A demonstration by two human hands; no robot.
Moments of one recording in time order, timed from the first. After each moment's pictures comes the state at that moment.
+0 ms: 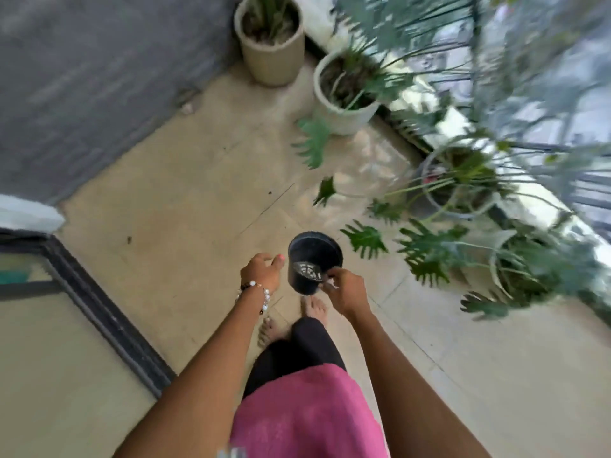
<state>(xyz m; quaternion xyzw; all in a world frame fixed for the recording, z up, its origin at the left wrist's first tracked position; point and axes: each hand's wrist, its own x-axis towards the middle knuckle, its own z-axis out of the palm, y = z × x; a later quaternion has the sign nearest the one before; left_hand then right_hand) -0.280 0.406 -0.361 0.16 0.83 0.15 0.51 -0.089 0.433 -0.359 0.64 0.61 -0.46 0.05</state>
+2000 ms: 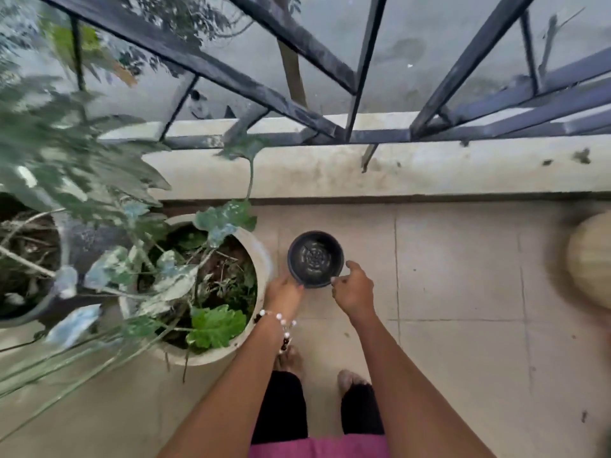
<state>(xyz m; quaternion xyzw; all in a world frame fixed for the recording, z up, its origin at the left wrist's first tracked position) 0.615 0.560 -0.668 0.28 0.74 -0.08 0.61 0.723 0.491 -0.710 0.85 0.13 -0.48 -0.19</state>
